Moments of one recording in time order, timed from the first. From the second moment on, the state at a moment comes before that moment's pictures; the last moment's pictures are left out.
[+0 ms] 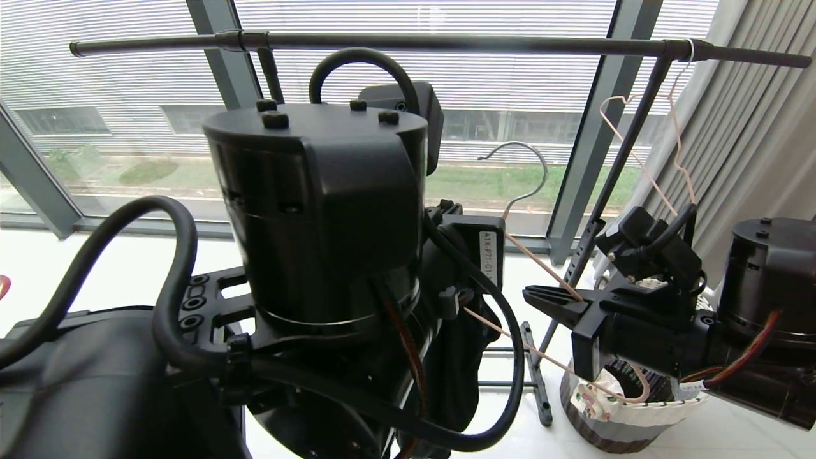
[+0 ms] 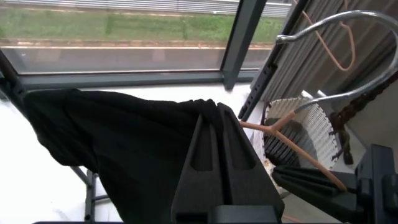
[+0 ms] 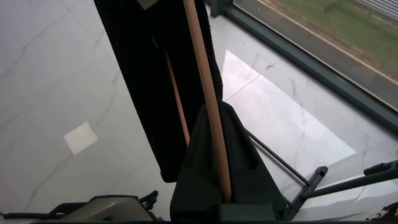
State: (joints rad) left arm -1.07 1.68 -1.09 -0.51 0.70 -0.10; right arm 0.81 1.49 -0.64 -0.65 0.04 -0.07
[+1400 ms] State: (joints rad) left arm -1.00 1.40 -0.68 -0.52 0.47 0.08; right arm 0.74 1.46 -0.54 -0.66 0.10 -0.22
